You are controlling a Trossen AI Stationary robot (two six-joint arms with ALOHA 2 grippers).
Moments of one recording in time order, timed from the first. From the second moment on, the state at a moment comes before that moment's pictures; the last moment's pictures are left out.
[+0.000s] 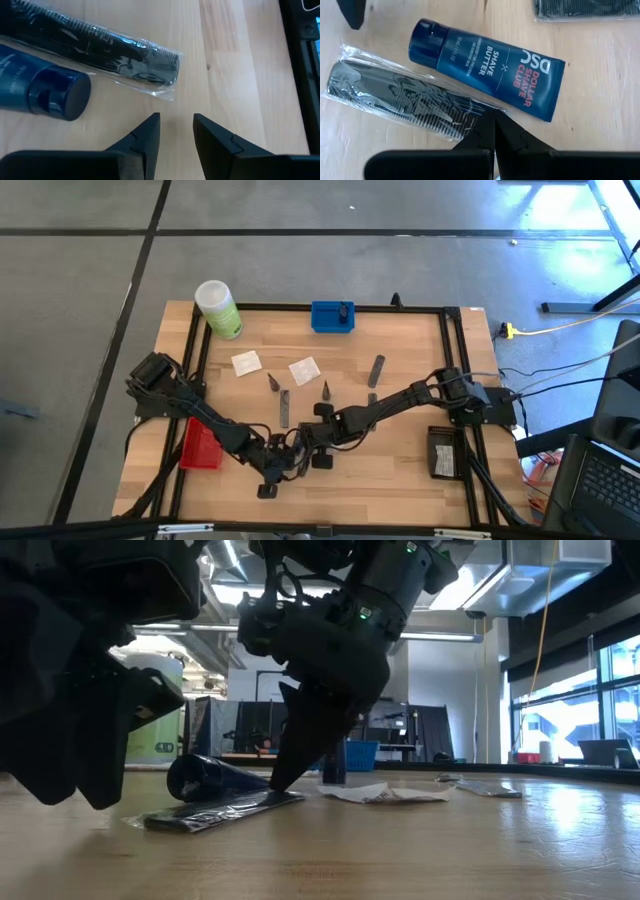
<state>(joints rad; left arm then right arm) -0.58 1.78 0.89 -0.07 -0.09 -0.57 0.31 2.21 1.56 -0.47 0.14 0.28</state>
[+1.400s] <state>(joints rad) -0.58 1.78 0.89 -0.07 -0.08 -0.58 0.30 2.19 1.56 -0.51 0.19 0.26</state>
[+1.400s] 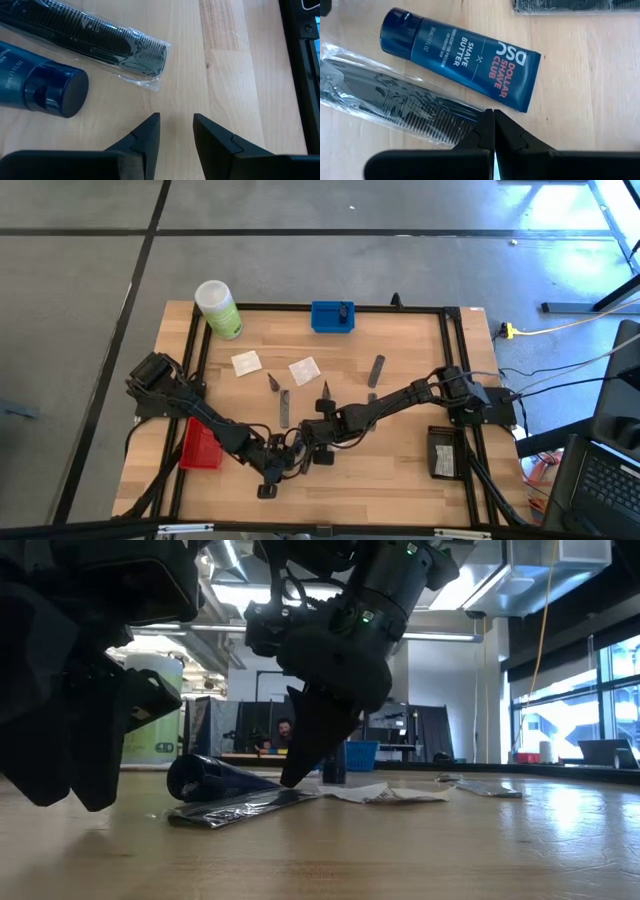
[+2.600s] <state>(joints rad) -0.58 1.78 0.89 -0.06 -0.08 -0.58 0.30 2.17 1.55 -0.58 0.22 0.31</state>
